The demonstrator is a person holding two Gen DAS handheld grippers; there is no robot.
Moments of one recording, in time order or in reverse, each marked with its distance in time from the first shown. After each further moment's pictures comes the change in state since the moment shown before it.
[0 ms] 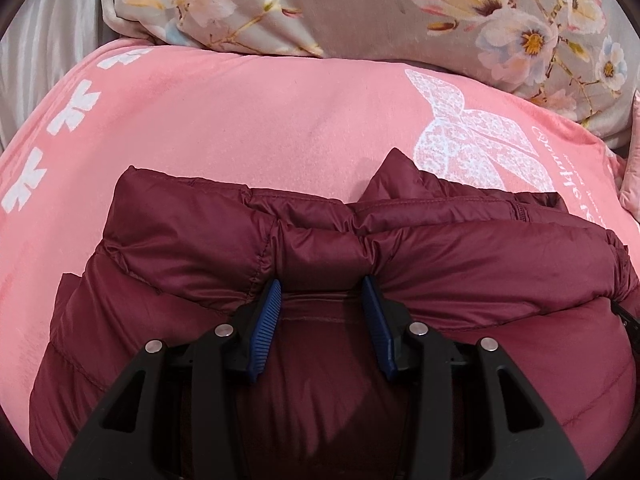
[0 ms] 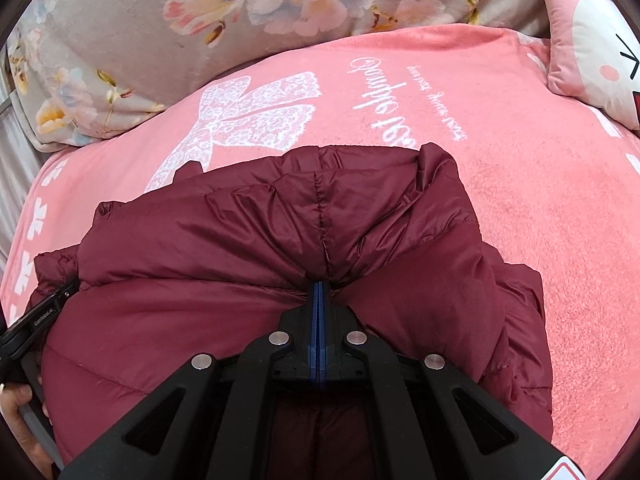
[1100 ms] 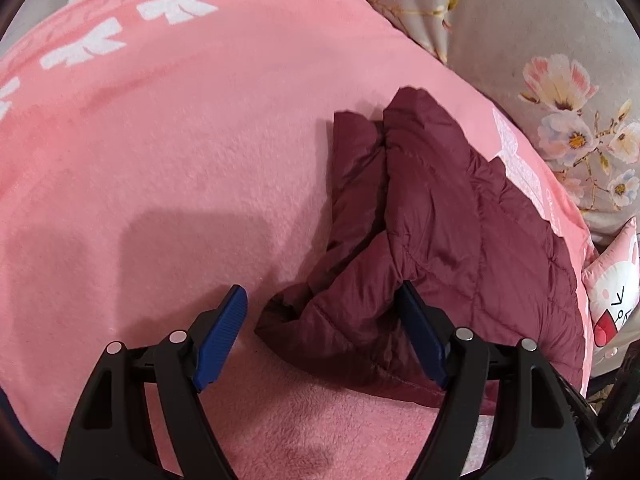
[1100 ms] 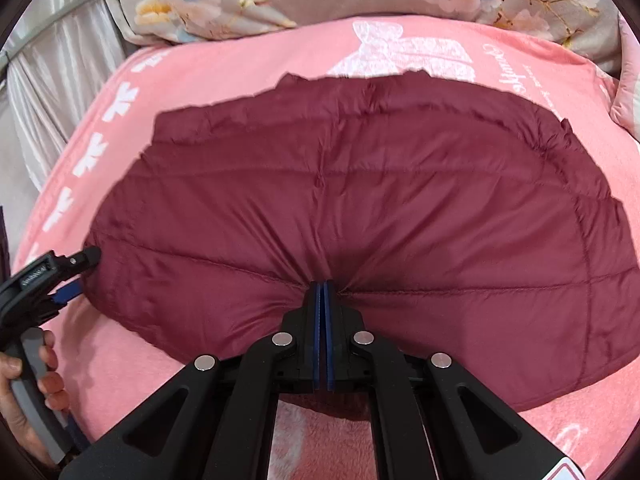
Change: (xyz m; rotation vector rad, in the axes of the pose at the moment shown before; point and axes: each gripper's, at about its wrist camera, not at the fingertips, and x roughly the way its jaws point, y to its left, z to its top) left arm -0.108 0.169 -0.101 -0.439 0.158 -0.105; right arm -0.071 0.151 -0.101 -0.239 0.191 0.094
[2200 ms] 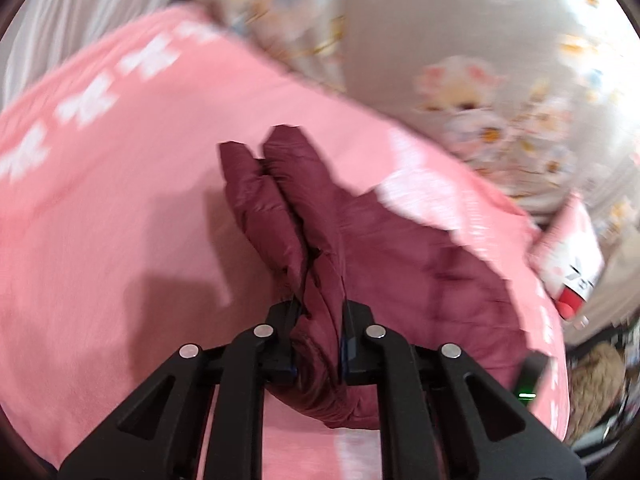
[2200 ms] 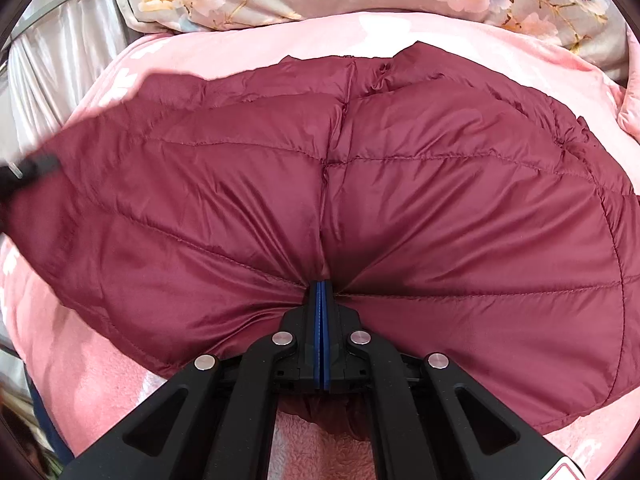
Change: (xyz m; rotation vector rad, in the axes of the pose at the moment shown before) left arm -0.067 -0.114 0.018 0.217 -0.152 -0.201; right arm 0.014 -0.005 -0.011 -0.025 -0.026 0.014
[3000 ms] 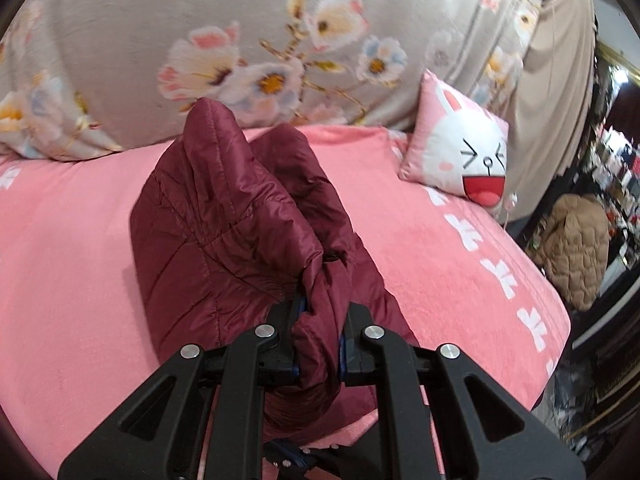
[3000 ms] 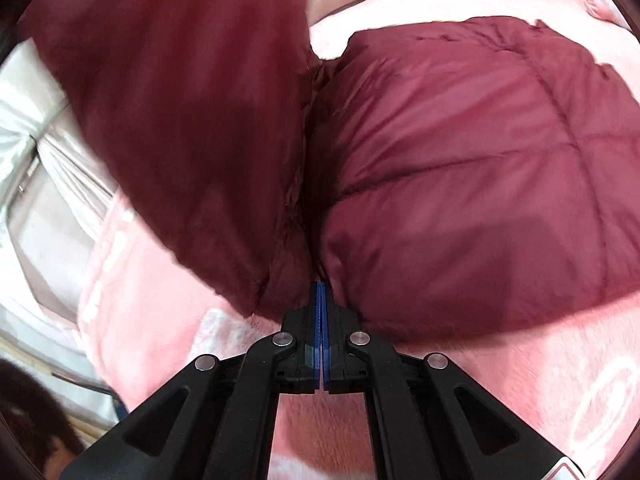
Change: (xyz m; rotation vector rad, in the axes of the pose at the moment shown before) left arm 0.033 -0.266 -0.044 0.537 0.083 -0.249; right arm -0.058 -0.075 -0.056 0.262 -0.059 0.267
